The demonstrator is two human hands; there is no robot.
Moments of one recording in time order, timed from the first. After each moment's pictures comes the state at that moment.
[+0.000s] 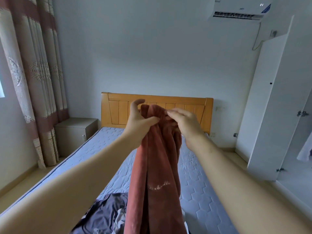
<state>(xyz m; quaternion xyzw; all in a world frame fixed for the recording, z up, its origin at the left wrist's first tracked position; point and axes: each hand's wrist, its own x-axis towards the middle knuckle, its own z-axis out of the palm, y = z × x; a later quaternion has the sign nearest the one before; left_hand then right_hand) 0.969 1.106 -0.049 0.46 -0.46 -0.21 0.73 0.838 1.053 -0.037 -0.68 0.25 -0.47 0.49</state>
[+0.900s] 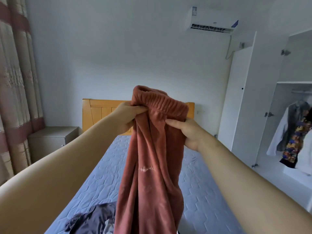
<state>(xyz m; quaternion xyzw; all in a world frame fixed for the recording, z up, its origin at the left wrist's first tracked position) 0.984 1.103 0.003 0.47 -0.49 -0.35 0.64 0.800 1.060 -0.023 -0.61 0.25 -0.42 0.62</state>
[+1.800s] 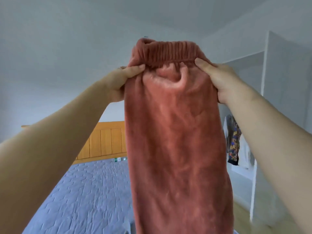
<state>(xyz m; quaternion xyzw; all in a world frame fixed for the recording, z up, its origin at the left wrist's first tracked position) 0.931 1.101 0.151 0.25 -0.67 -0.43 0.55 0.685 1.109 0.154 -0.59 0.31 -0.66 0.33</state>
